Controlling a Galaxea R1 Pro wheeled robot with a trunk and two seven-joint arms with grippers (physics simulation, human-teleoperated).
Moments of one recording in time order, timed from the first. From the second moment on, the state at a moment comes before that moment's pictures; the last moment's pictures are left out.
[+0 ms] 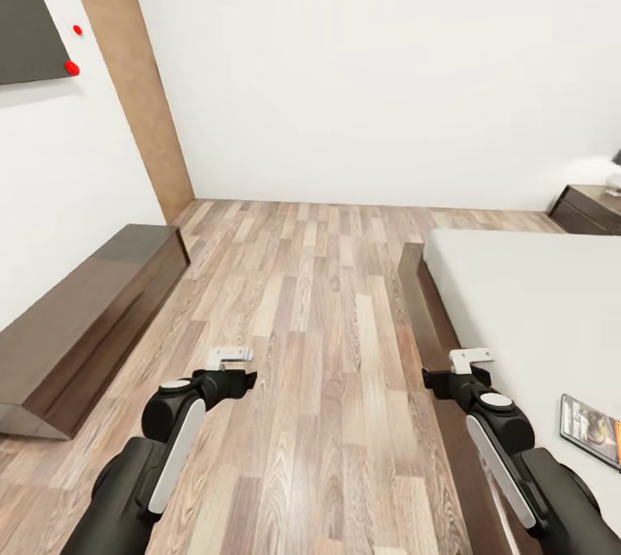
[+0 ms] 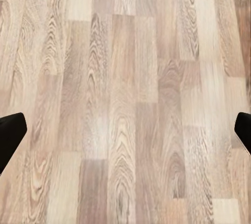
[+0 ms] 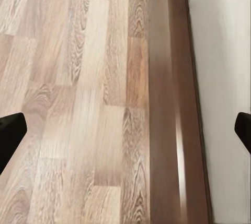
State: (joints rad) left arm -0.39 -0.03 -0.15 -1.53 0.20 0.91 0.16; right arm -0.36 -0.23 0.17 -1.47 -0.22 0.69 -0.25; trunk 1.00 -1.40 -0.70
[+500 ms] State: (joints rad) left arm -0.39 -0.03 -0.15 -1.53 0.20 0.91 0.16; right arm -0.36 -0.23 0.17 -1.47 -0.22 0.69 -0.25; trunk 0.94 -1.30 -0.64
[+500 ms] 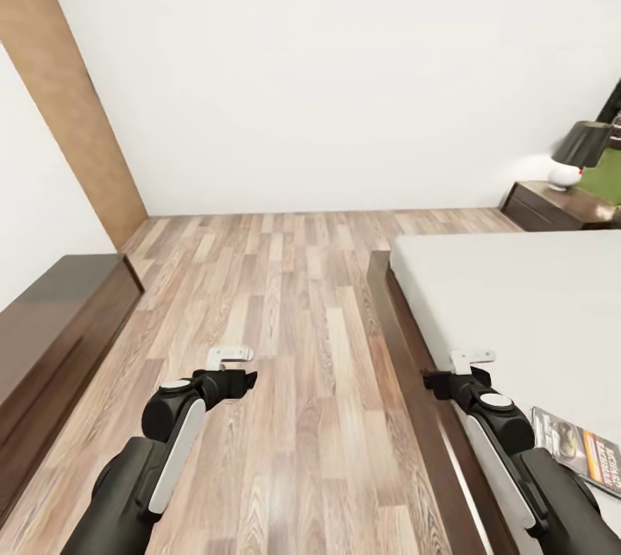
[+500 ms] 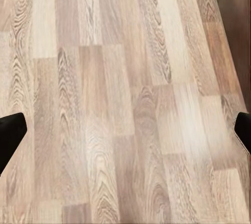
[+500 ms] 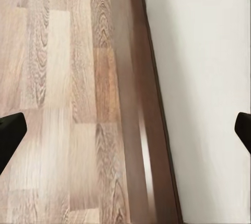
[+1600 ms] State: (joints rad) left arm -0.39 -0.03 -0.12 -1.53 0.20 0.91 0.15; right arm -0.36 -0.23 0.17 -1.47 -0.22 0.69 -0.25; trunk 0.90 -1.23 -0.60
